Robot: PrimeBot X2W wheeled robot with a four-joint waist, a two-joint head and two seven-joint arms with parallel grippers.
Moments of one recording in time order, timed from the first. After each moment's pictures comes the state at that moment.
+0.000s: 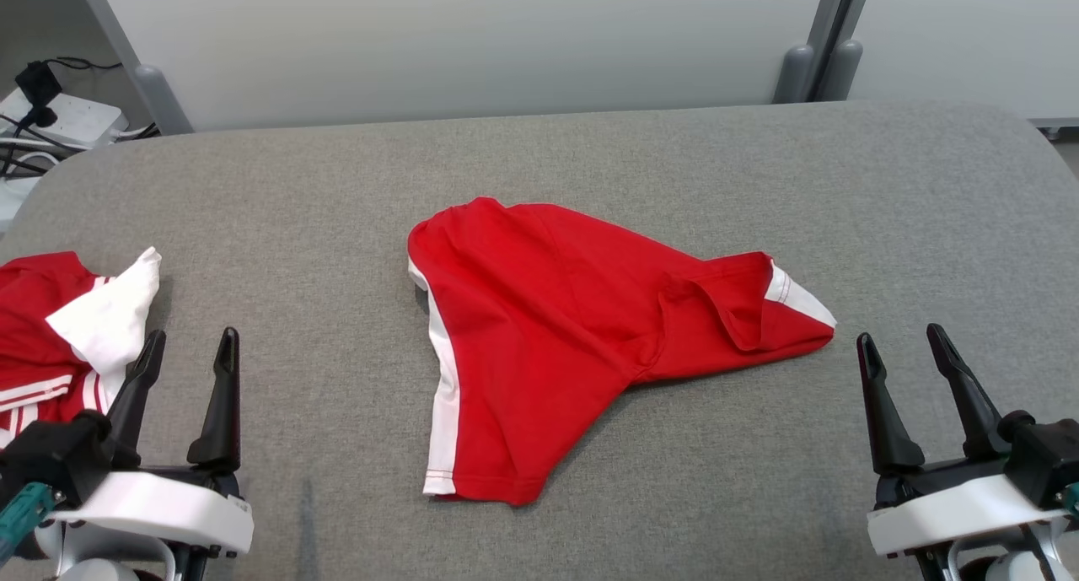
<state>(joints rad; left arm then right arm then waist) -0.09 0.58 -0.39 -0.06 -0.76 0.30 -0.24 -0.06 -0.13 0.07 0.09 0.25 0.12 -0.23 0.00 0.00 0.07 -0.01</state>
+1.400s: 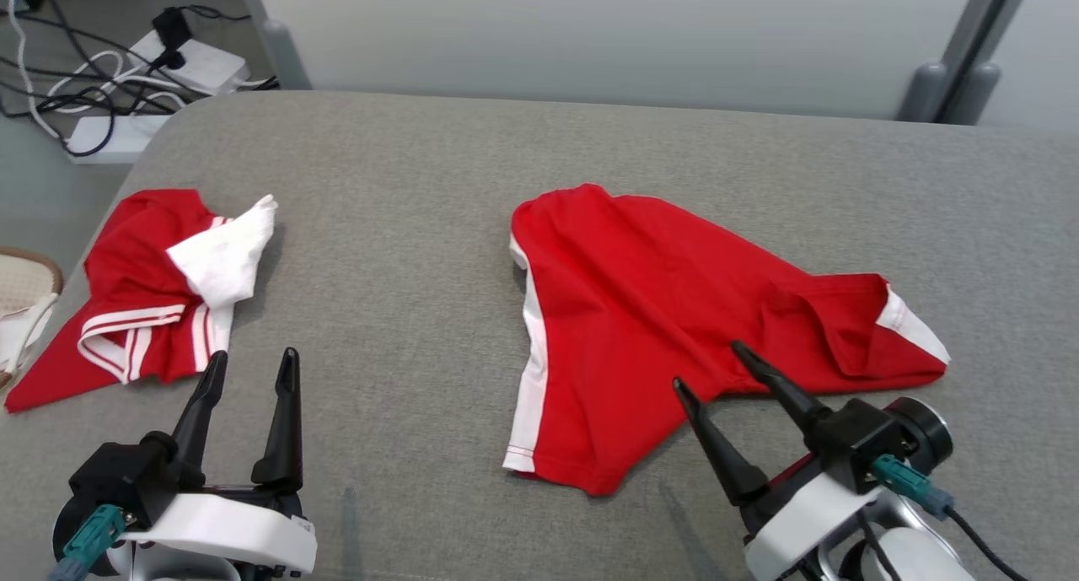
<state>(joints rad) -0.04 0.48 -0.41 -0.10 -0.71 0.34 -0.24 -0.18 -0.21 0.43 0.11 0.23 0.13 -0.14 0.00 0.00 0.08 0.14</state>
